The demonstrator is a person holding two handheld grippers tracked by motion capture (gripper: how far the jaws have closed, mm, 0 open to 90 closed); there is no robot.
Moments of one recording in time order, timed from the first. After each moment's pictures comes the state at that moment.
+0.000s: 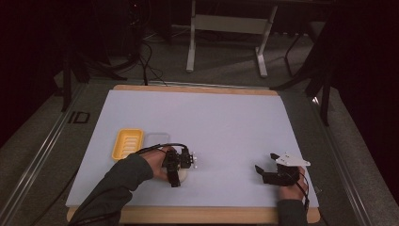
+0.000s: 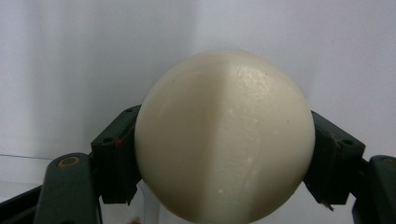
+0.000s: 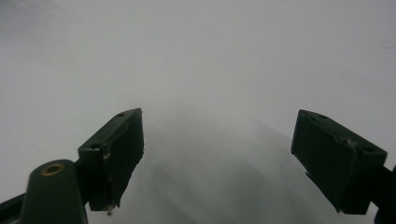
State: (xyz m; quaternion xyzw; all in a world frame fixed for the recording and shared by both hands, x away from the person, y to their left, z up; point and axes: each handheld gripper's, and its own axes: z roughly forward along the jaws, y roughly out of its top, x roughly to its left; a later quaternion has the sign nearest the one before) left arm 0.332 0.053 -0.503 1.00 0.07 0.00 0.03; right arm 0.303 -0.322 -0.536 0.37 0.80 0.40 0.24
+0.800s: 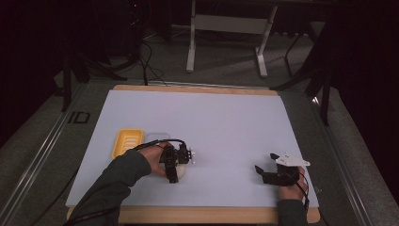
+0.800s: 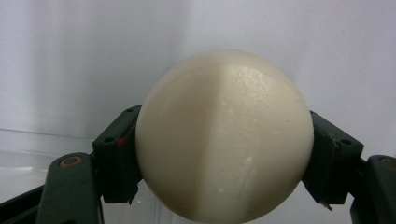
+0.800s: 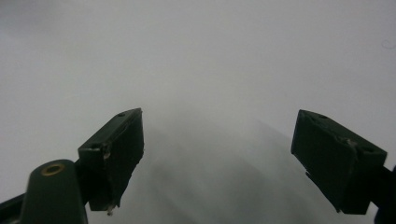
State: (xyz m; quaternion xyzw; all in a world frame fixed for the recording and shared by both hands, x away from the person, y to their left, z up) left arm 0.340 0.060 -0.492 1.00 0.09 0.00 0.02; right arm 0.303 -0.322 -0.536 0.37 0.80 0.40 0.24
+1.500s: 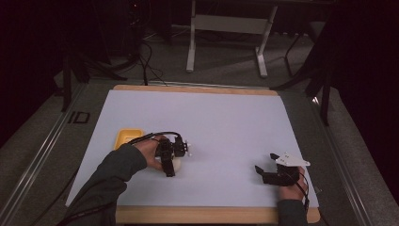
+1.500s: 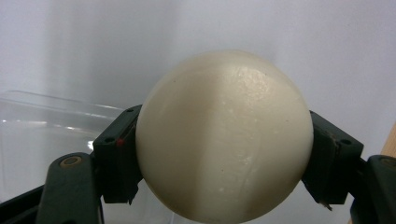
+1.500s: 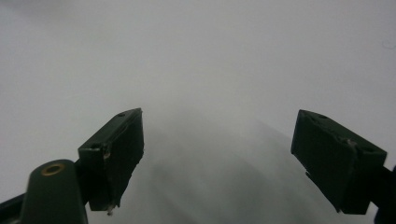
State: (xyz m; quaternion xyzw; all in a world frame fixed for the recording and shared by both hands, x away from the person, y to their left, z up) left arm 0.351 0.074 -0.471 0.99 0.11 0.01 0.02; right arm 0.302 -0.322 -0.536 0.37 0.80 0.40 0.24
